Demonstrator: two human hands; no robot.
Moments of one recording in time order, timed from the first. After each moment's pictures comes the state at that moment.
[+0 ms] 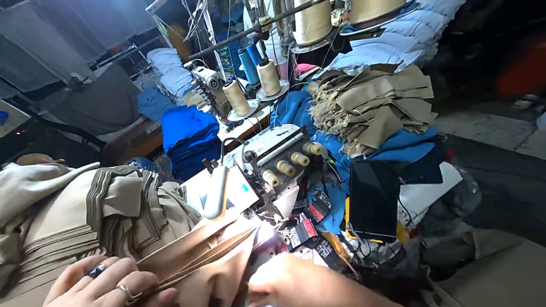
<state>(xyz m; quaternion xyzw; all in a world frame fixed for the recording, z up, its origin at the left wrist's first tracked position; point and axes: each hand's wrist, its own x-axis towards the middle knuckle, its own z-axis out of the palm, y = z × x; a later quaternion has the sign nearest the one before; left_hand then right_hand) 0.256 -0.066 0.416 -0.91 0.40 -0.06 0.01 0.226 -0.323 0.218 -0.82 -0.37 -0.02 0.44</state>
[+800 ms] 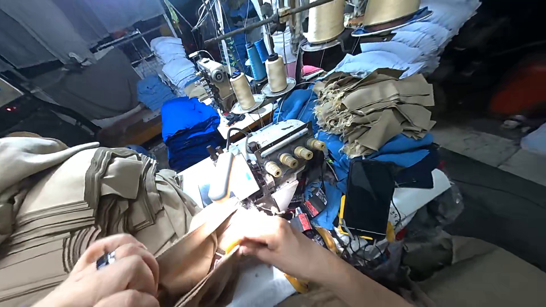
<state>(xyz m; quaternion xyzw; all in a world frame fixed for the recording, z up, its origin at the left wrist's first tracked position) 0.255 -0.062 0.414 -0.80 0.52 0.04 -0.29 0.242 -0.329 0.241 -0.76 -0.31 -0.19 0.53</state>
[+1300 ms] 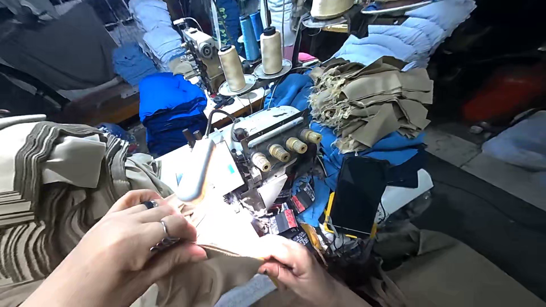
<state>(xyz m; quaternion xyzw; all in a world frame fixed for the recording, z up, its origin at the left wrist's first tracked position) 0.312 -0.108 0.349 -0.82 0.54 -0.09 -0.17 0.197 -0.354 0.170 -0.72 -0.25 -0.20 0.62</state>
